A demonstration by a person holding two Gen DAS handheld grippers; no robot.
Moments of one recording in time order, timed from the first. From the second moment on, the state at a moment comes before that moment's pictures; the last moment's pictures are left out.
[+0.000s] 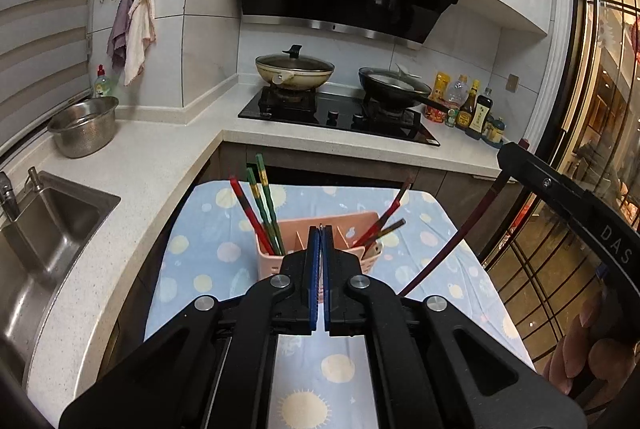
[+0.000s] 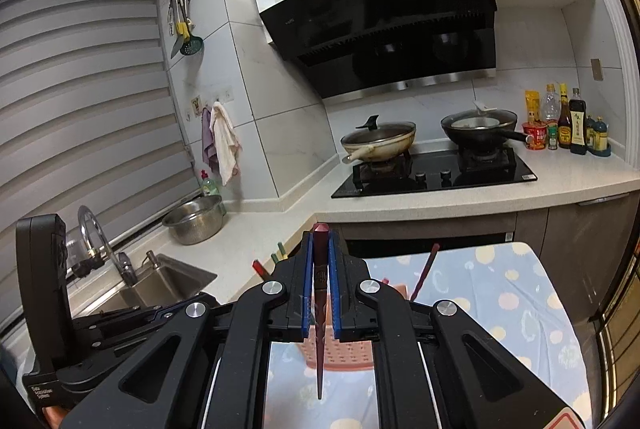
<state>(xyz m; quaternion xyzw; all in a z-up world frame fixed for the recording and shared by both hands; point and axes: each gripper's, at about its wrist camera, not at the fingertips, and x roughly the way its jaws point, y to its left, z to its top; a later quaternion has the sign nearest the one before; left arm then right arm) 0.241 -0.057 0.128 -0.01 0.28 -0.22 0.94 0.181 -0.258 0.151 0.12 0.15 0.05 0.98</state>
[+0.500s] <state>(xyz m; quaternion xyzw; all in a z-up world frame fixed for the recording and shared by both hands) 0.319 -0.076 0.129 -0.03 0.30 -0.22 0.93 0.282 -0.266 0.163 0.11 0.14 0.01 0.98</state>
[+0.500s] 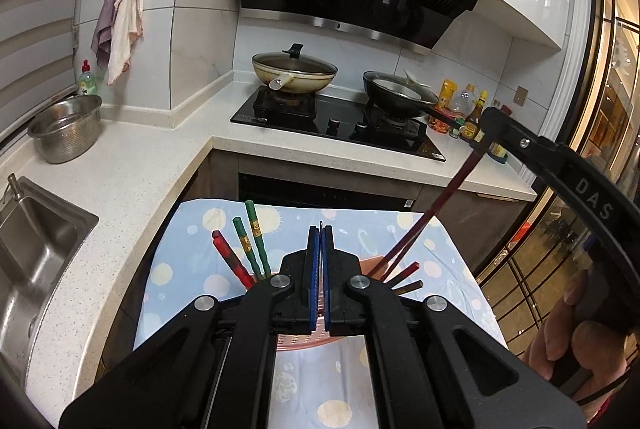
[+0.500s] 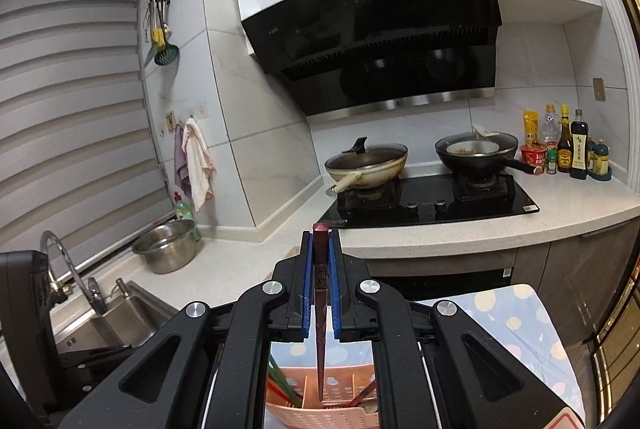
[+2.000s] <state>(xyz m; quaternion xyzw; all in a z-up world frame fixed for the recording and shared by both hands) 0.280 -0.072 0.098 0.03 0.29 -0.12 0.95 0.227 -0.253 0.102 0.09 0.22 -0.01 0.97</state>
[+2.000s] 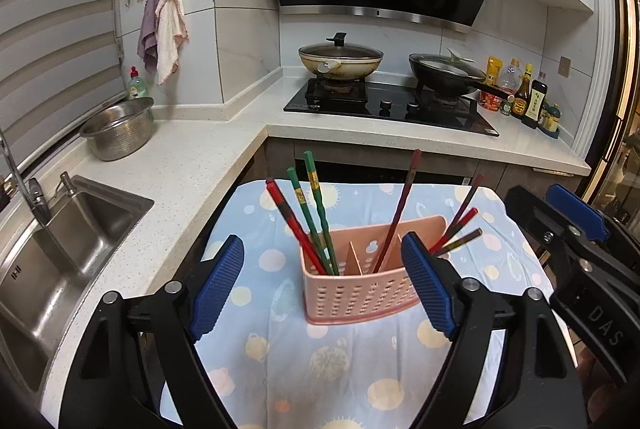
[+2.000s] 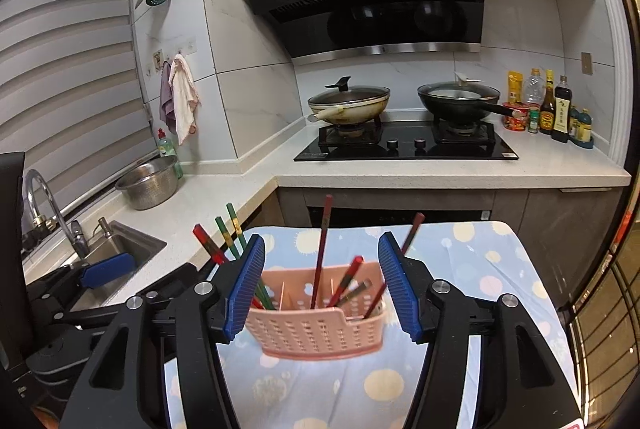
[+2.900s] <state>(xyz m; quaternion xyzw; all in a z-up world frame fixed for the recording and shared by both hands) 0.174 -0.058 0.060 0.07 0.31 -0.09 0.95 0.113 -0.239 0.050 0.07 0.29 -0.03 0.95</state>
